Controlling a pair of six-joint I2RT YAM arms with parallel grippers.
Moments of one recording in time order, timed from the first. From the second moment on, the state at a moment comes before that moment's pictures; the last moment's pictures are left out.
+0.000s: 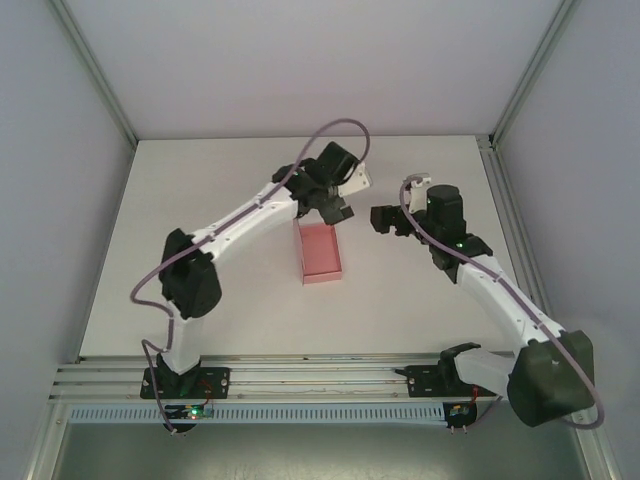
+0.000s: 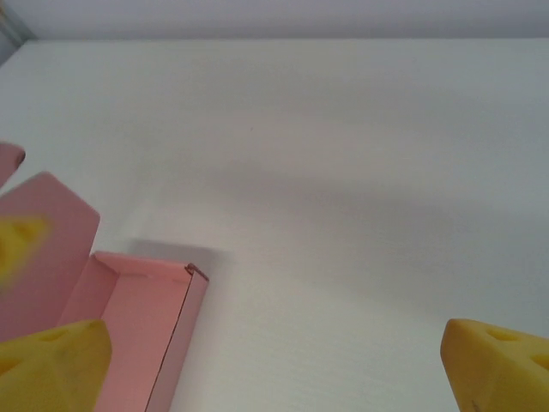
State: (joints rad) left arm -0.70 1.93 1.90 -0.76 -0.20 0.42; right arm 0.25 1.23 0.82 -0.16 -0.25 0.14
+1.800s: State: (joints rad) left arm -0.35 1.41 1.17 -0.68 -0.37 -0.25; right arm 0.68 1.88 1.23 -0.47 0.21 0.46
